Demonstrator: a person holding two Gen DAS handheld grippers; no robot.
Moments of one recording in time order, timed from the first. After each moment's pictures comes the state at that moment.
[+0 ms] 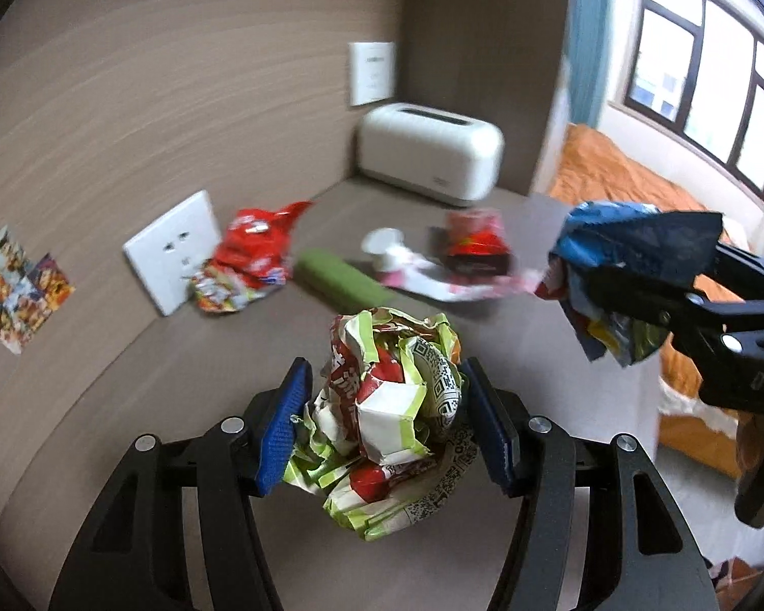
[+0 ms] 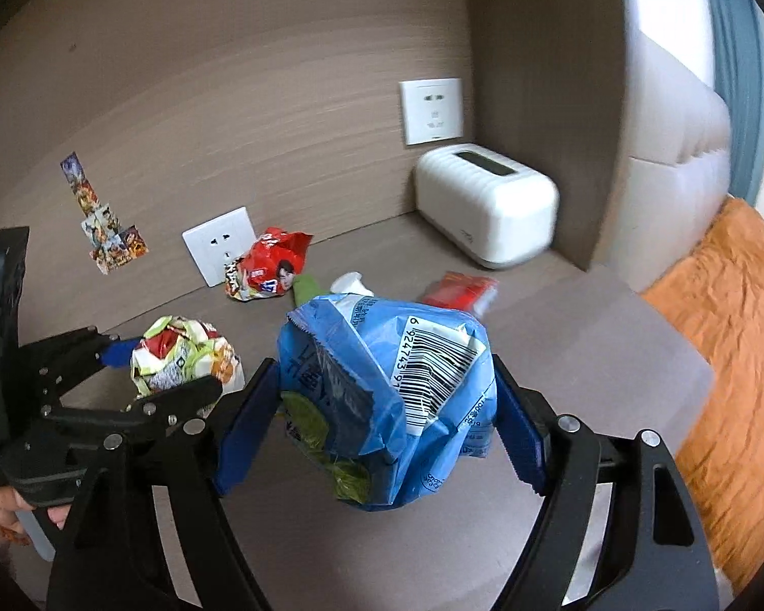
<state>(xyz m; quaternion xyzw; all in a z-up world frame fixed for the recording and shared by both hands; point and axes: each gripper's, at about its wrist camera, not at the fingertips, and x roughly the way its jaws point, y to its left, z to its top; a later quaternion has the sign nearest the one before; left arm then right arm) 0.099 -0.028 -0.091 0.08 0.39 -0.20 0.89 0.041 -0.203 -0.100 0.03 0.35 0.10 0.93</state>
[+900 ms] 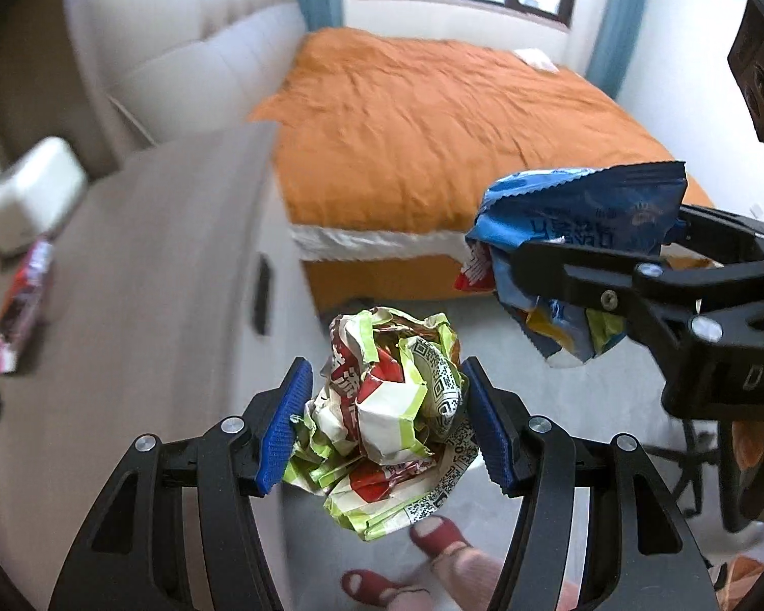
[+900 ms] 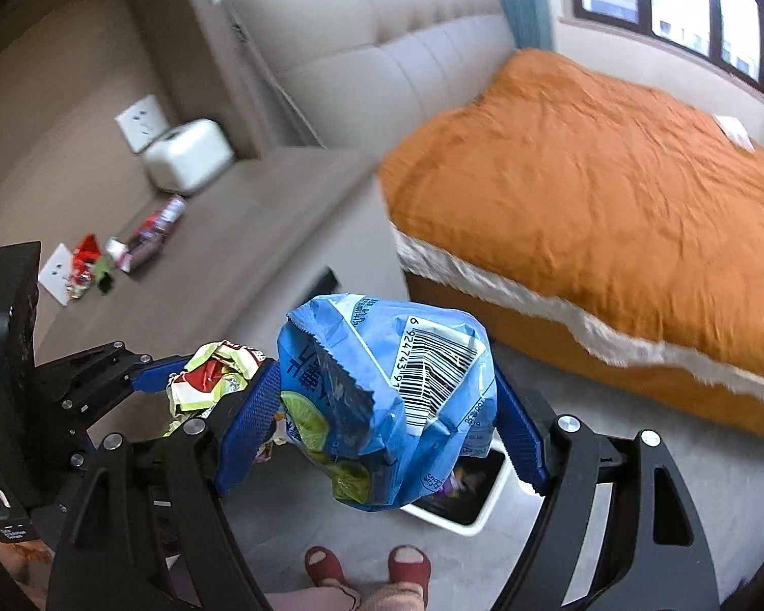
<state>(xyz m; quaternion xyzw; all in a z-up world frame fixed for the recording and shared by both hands) -0.049 -0.284 -0.164 0.24 0.41 -0.46 0.74 -0.158 -0.397 -0.163 0.19 0.40 -0.14 0.89</state>
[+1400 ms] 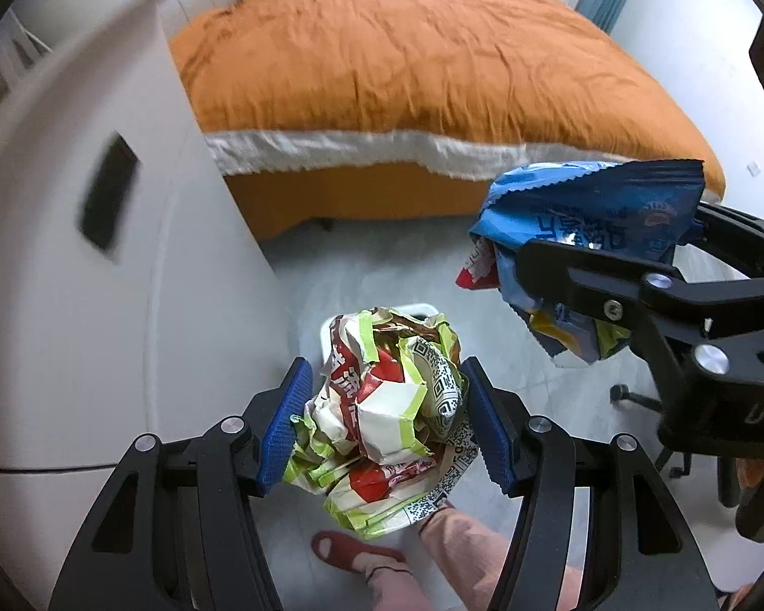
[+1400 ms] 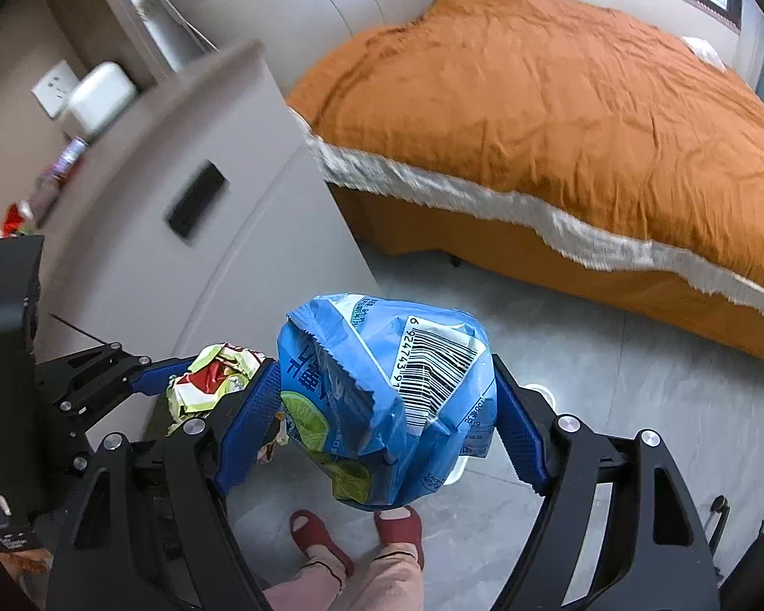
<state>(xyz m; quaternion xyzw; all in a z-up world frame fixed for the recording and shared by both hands) -0.063 -0.339 -0.296 0.29 0.49 -0.46 0.68 -0.185 -0.436 -0.286 0.24 0.46 -0.18 0.83</state>
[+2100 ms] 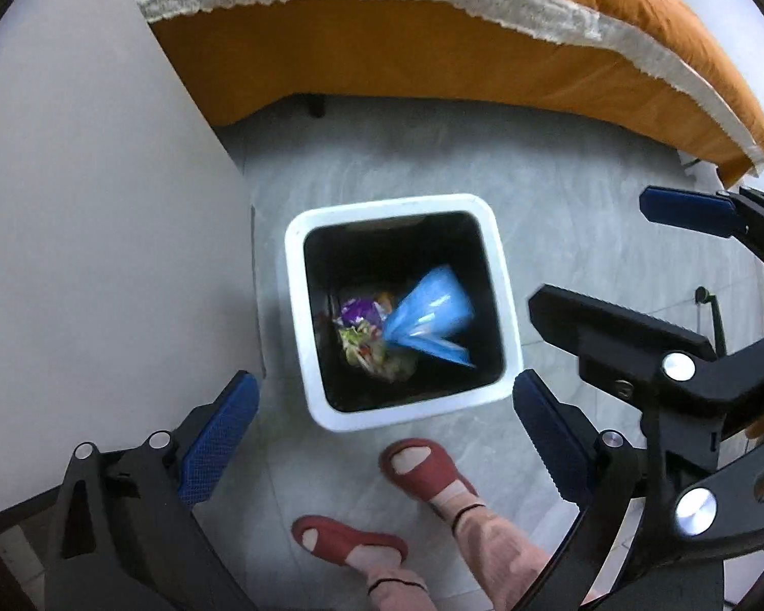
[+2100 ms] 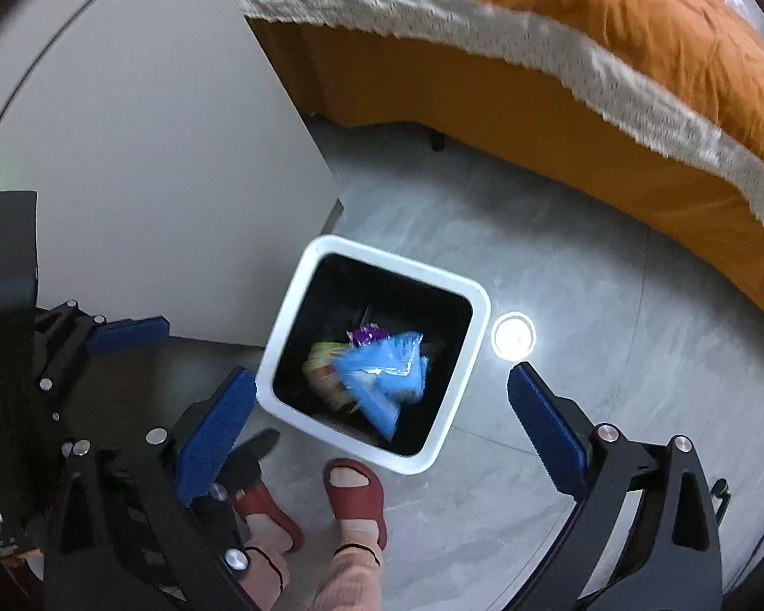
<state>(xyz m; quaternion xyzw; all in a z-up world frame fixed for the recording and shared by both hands) -0.050 -0.370 -0.526 0.32 0.57 -0.43 0.62 -0.158 -0.455 -0.514 0.23 0.58 -0.17 0.76</state>
